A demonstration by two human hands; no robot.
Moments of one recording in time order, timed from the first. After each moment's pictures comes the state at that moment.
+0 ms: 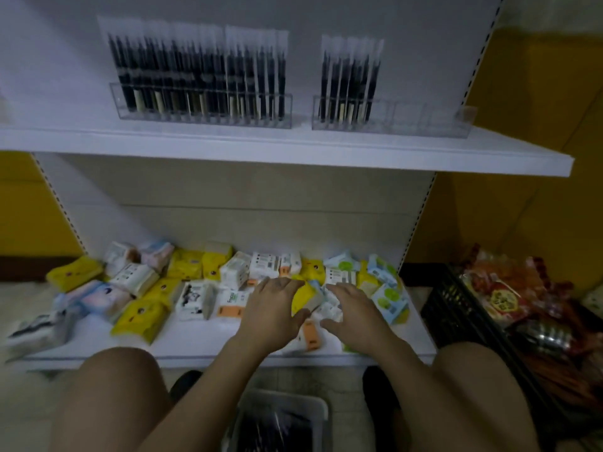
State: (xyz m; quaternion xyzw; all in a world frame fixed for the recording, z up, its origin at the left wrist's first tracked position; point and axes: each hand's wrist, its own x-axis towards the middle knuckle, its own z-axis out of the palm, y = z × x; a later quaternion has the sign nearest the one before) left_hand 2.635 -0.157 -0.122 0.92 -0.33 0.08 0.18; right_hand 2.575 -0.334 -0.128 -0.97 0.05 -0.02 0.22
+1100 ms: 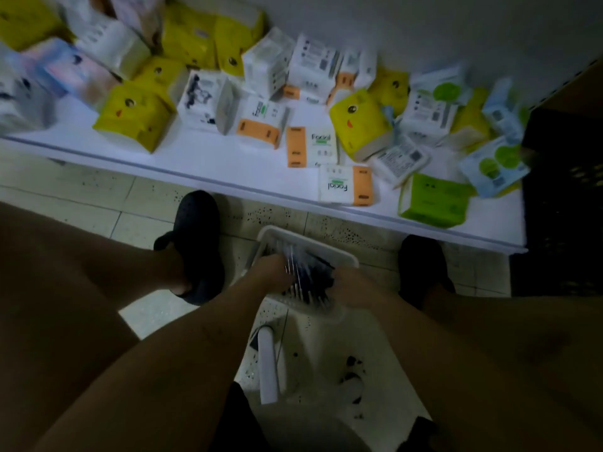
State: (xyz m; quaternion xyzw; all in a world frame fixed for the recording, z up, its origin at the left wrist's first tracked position) left_hand 2.632 -0.119 -0.420 0.87 -0.08 -0.44 0.20; right_hand 2.587 -0.299 -0.388 -0.86 0.10 0.43 0.24
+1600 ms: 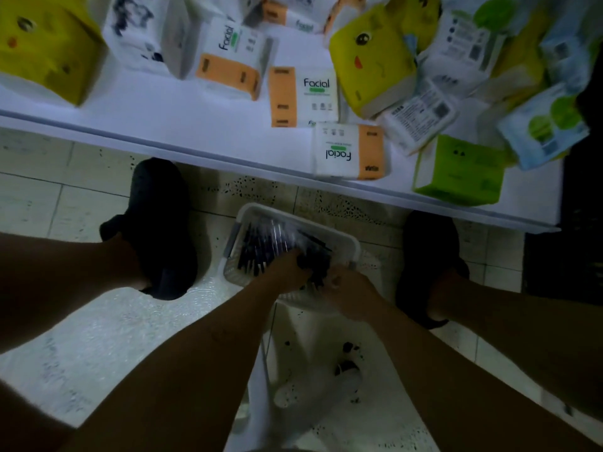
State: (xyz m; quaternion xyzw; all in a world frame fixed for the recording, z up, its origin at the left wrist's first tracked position) left_hand 2.621 -0.165 -0.515 0.79 -0.01 -0.52 0.32; right_hand 2.573 -0.303 -0.443 -0.80 0.17 0.44 0.37
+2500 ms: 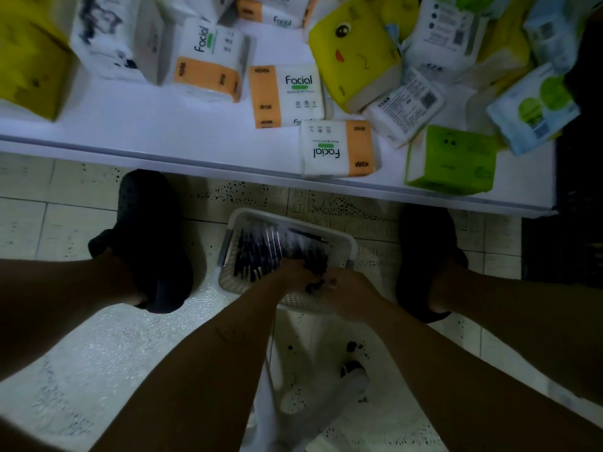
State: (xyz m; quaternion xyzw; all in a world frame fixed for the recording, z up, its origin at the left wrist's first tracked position) left_hand 2.621 -0.182 -0.524 0.72 0.12 -0.56 0.38; right_hand 2.571 -0.301 -0.444 -0.81 0.21 0.42 0.35
